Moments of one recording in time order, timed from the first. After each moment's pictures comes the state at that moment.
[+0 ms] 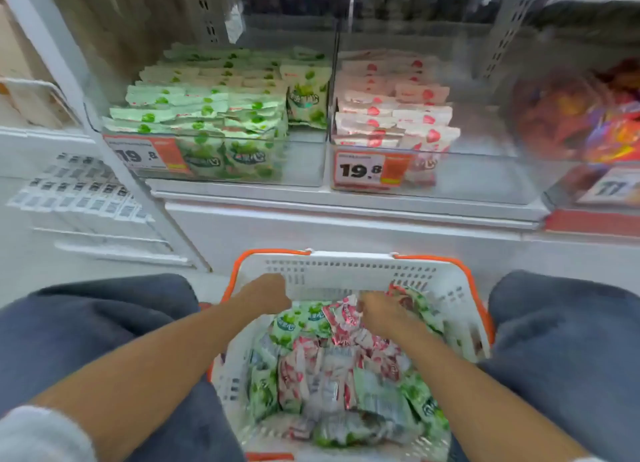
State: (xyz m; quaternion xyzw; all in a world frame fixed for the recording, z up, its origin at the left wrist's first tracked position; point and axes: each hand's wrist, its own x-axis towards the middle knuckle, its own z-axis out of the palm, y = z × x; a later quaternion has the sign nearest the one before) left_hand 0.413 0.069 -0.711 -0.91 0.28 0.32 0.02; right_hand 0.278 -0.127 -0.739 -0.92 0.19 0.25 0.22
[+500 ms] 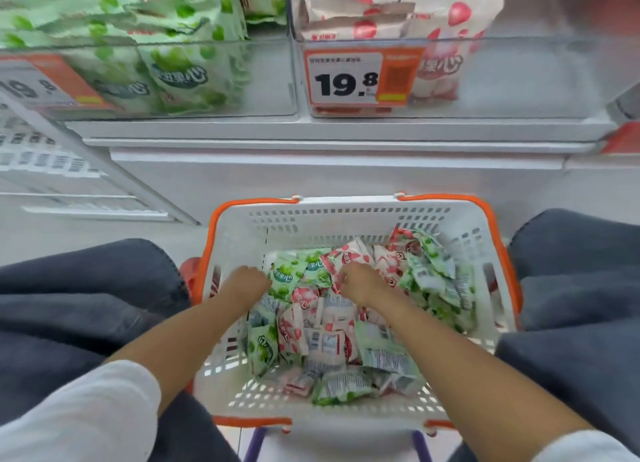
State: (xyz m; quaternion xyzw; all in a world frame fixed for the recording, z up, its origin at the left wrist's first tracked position) left_hand 0.397 0.107 -0.817 -0.83 0.39 0.31 0.26; right_hand 0.278 -0.103 -0.811 -0.87 0.21 0.29 0.34
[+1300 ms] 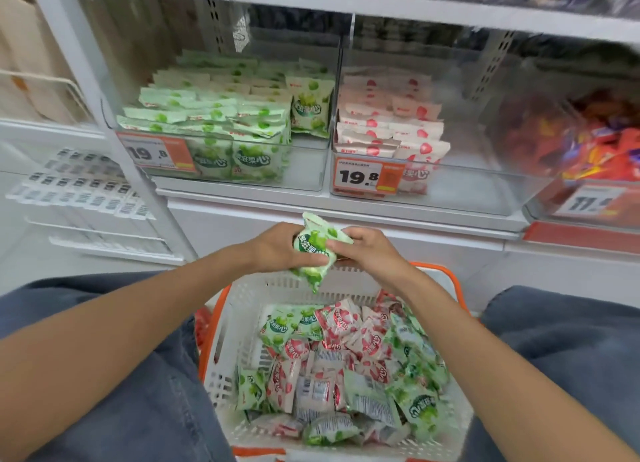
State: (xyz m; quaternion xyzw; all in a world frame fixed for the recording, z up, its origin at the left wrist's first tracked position) left_hand 0.414 0.052 -0.597 -0.81 0.31 0.34 -0.35; right_hand 0.308 -0.119 -0.605 -0.71 0.16 0.05 0.68
